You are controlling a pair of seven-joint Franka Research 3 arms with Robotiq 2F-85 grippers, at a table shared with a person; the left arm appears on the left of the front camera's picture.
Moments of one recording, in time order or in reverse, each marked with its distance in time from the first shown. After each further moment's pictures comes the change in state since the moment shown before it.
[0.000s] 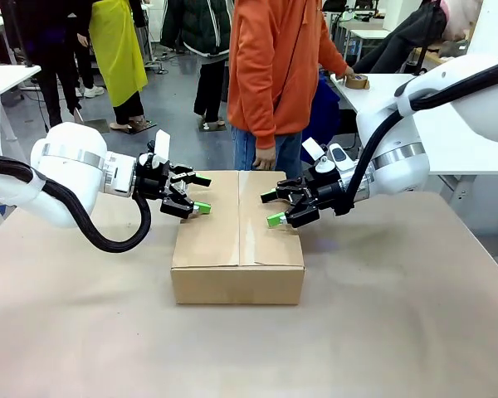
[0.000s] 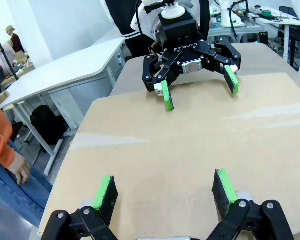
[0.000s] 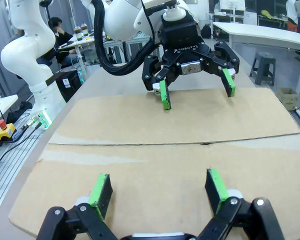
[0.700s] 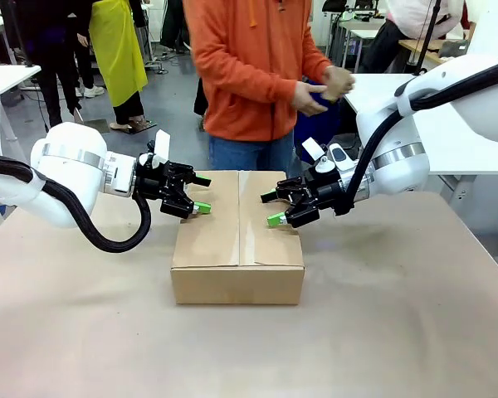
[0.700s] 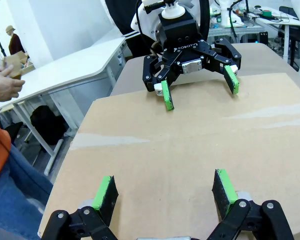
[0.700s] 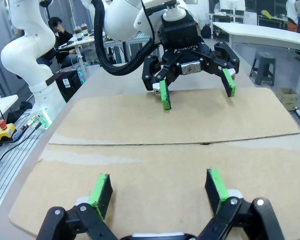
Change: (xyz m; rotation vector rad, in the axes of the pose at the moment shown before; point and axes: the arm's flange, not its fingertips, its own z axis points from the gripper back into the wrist) left arm 0.000 0.000 0.000 0.000 0.000 0.000; right arm 0.000 0.000 0.000 0.000 0.000 0.000
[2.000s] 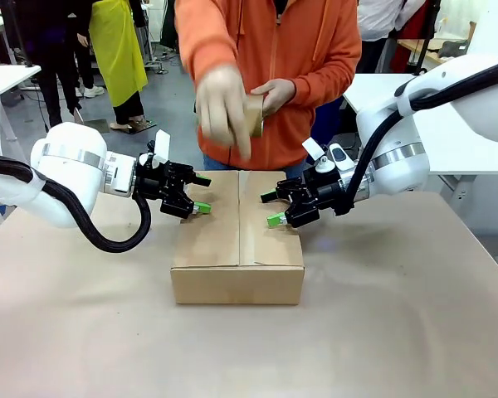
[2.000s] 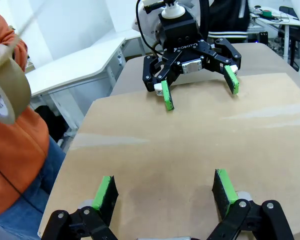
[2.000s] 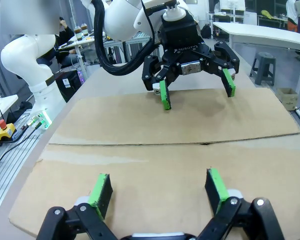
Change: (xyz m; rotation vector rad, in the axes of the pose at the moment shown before) left arm 0.000 0.000 0.000 0.000 0.000 0.000; right arm 0.000 0.000 0.000 0.000 0.000 0.000
